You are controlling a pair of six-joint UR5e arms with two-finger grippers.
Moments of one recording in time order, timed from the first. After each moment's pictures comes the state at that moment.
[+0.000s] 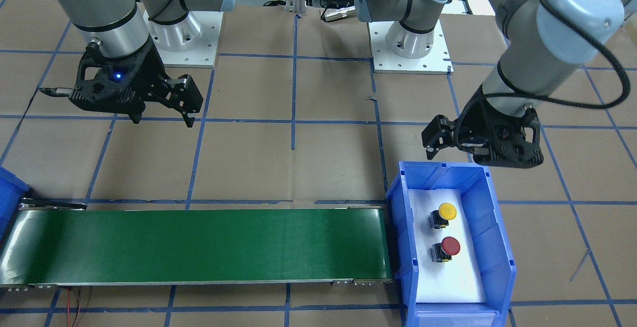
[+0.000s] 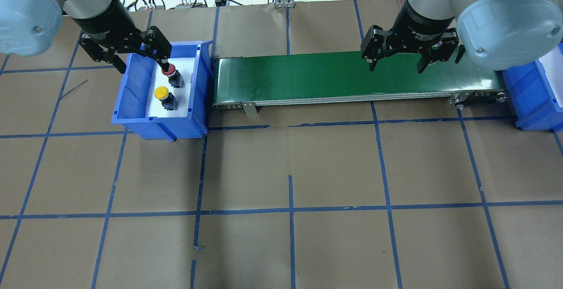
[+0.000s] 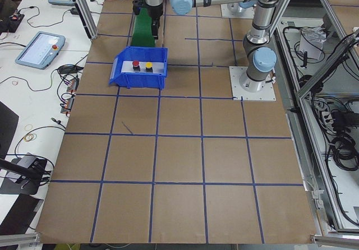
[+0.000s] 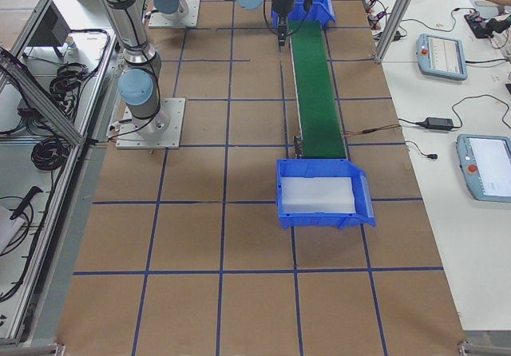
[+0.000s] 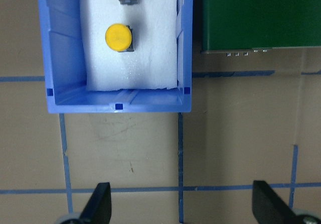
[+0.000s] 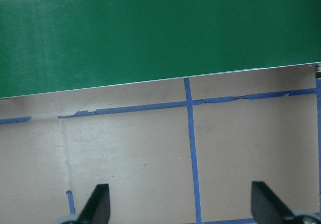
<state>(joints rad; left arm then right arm) -1.46 -1.78 -1.53 -1.40 1.53 0.16 1.61 -1.52 1.61 -1.73 -1.55 0.13</state>
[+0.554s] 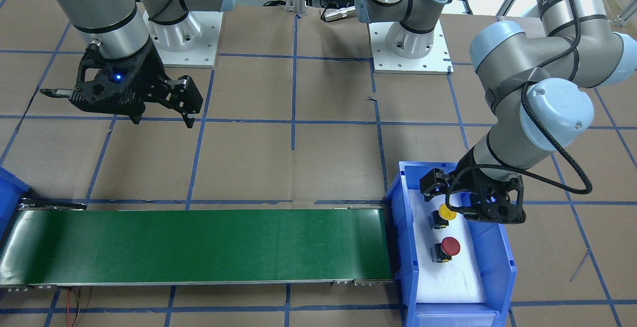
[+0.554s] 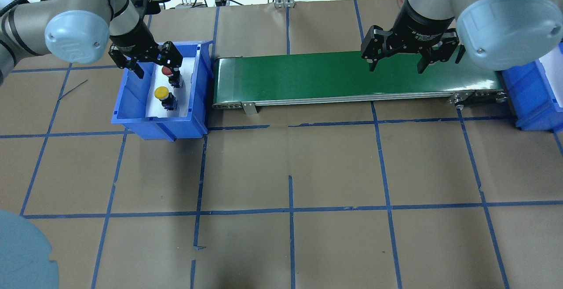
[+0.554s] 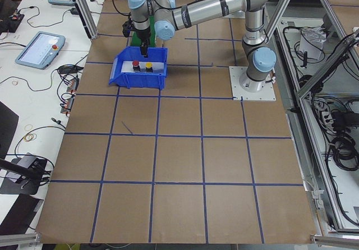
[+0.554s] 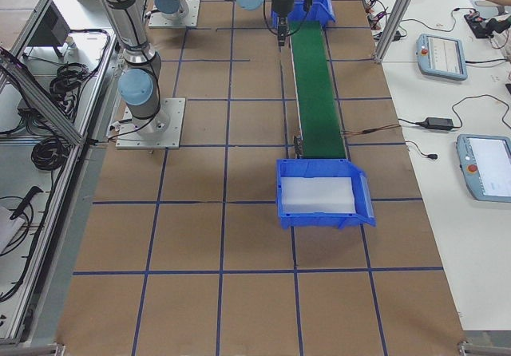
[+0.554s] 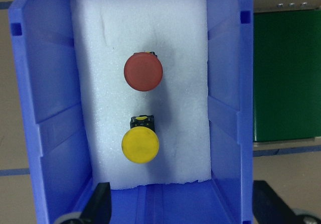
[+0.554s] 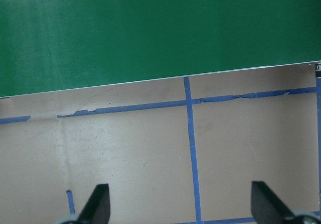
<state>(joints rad) -1.45 -1.91 -1.55 -1.29 1.55 0.18 1.61 -1.52 1.62 -1.73 -1.55 0.13</state>
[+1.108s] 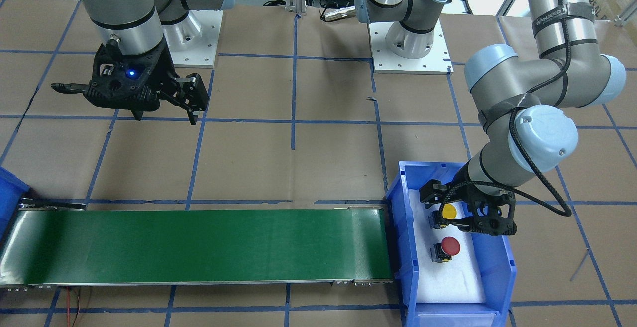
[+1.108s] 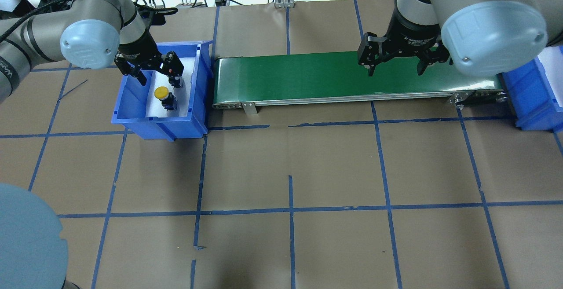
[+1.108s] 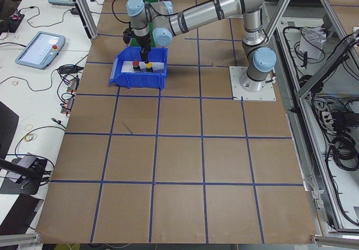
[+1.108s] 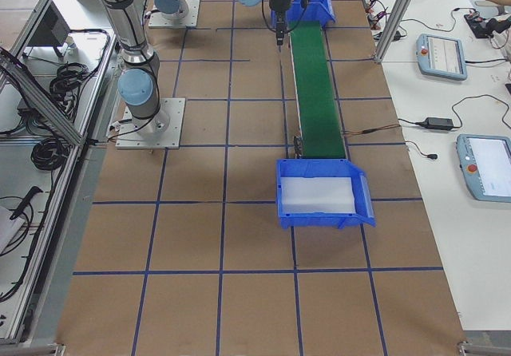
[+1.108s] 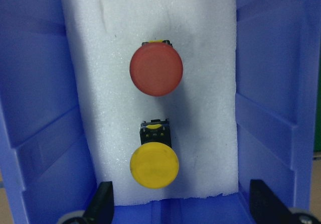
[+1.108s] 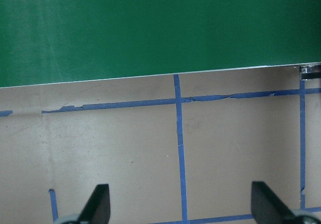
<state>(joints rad) -1.45 -1.96 -1.56 -1.26 1.58 0.21 1.66 -1.52 1.62 -1.74 -1.63 0.13</state>
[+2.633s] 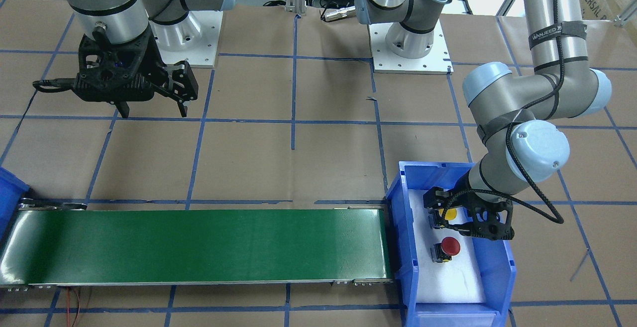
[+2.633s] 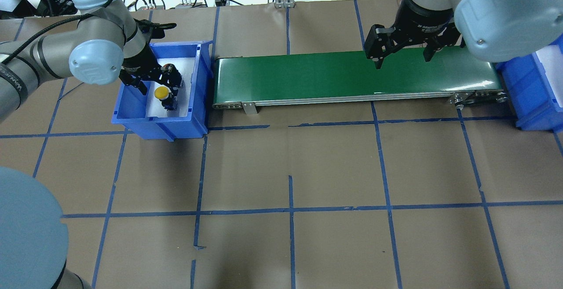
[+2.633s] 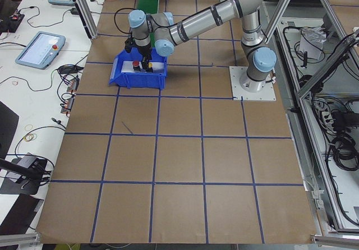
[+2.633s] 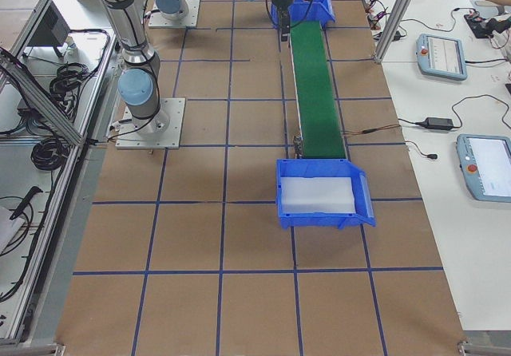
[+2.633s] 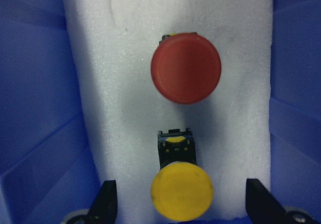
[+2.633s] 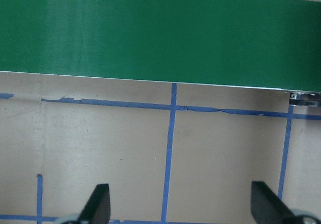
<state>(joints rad) -1.41 -1.98 -1.64 -1.16 1.58 0.24 1.63 -1.53 1.56 -1.66 -1.62 -0.03</state>
